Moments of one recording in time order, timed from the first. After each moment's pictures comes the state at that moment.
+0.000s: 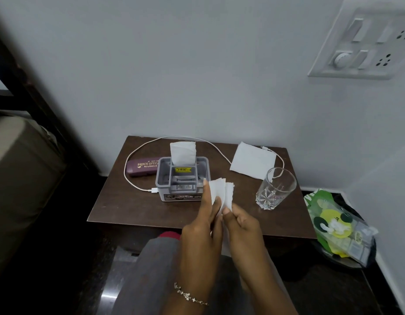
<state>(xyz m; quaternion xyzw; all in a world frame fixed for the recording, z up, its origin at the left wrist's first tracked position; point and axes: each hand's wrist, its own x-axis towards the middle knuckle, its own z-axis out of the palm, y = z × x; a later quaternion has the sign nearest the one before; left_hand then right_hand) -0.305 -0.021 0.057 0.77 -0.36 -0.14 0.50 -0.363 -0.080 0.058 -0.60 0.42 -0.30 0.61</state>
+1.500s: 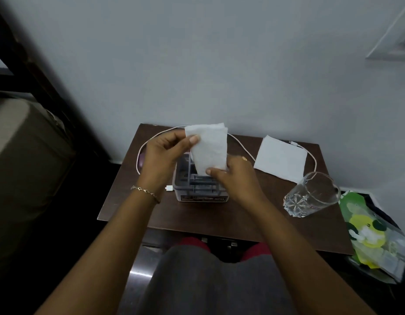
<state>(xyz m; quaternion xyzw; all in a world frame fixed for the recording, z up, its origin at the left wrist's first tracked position) -0.127 -0.075 0.076 0.62 -0.30 -0.25 0.68 -0.247 -0.176 0.040 -0.84 0.36 -0.14 0.37</state>
